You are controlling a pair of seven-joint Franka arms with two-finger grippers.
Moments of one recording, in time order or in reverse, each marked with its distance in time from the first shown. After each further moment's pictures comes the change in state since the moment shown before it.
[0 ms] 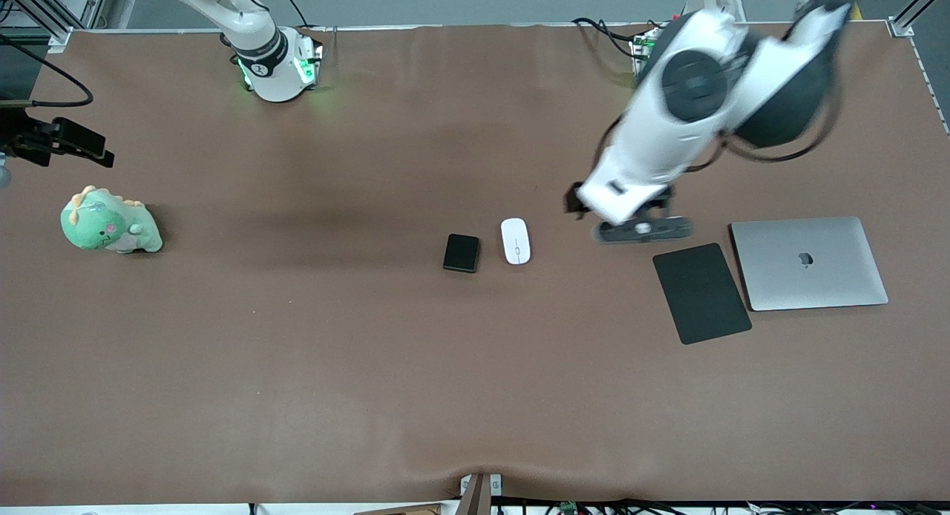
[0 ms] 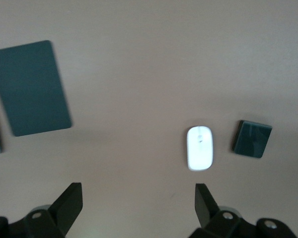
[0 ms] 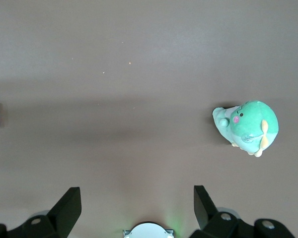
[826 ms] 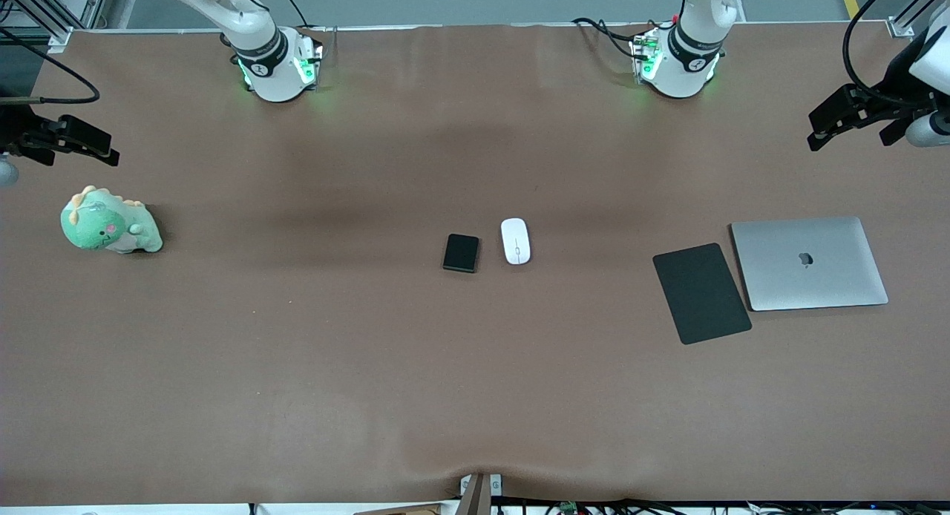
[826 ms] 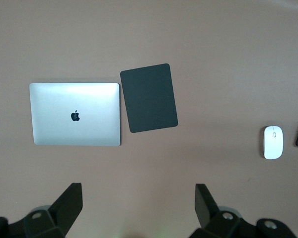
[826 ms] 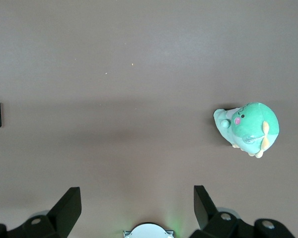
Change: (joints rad) left arm 0.324 -0.394 0.183 0.012 -0.055 -0.333 0.529; right arm -0.012 -0.011 0.025 0.002 -0.004 -0.001 0.007
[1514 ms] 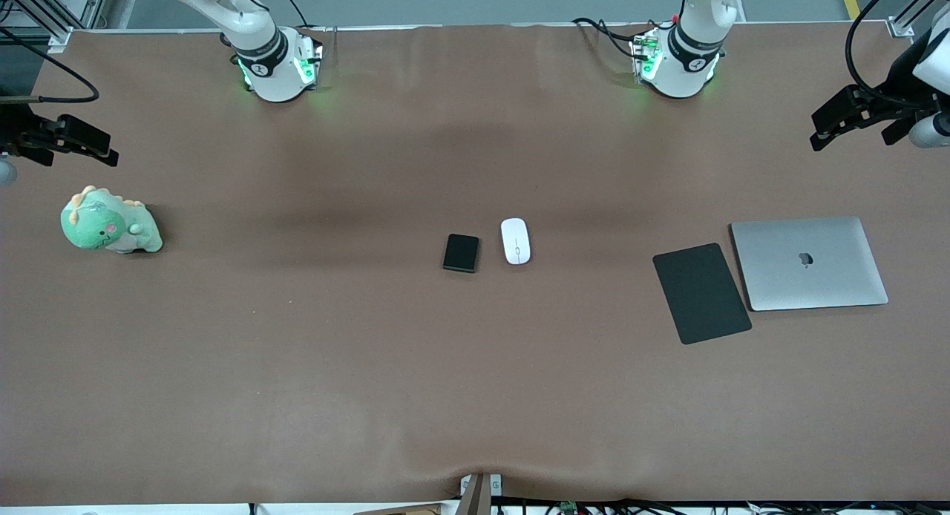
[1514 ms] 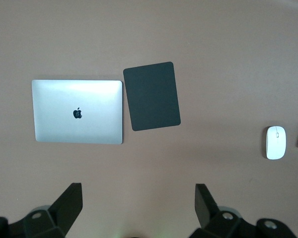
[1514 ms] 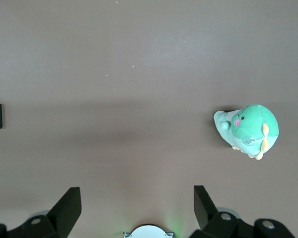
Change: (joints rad) left arm 0.011 -0.019 0.011 -0.019 0.000 0.000 0.000; right arm 0.000 0.000 0.004 0.004 0.000 0.004 0.000
